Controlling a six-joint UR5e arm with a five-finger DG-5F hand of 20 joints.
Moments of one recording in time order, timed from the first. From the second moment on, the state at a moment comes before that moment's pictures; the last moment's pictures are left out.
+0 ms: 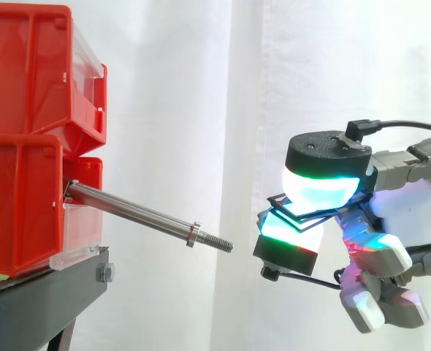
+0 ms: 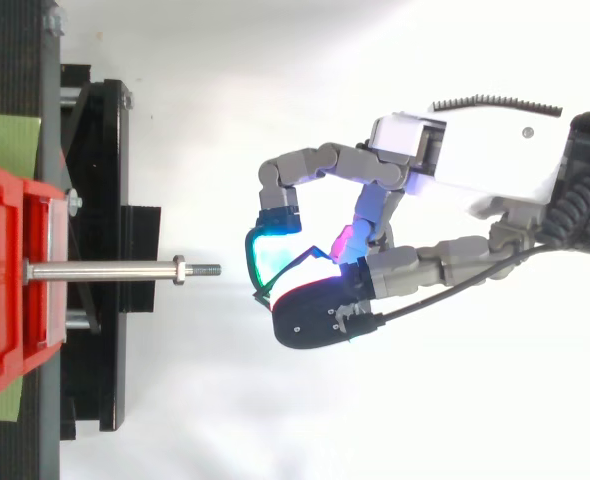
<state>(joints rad) 0.16 -2.20 -1.27 -2.97 -1.29 -0.15</state>
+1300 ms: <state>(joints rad) 0.16 -2.21 -1.27 -2.97 -1.29 -0.15</state>
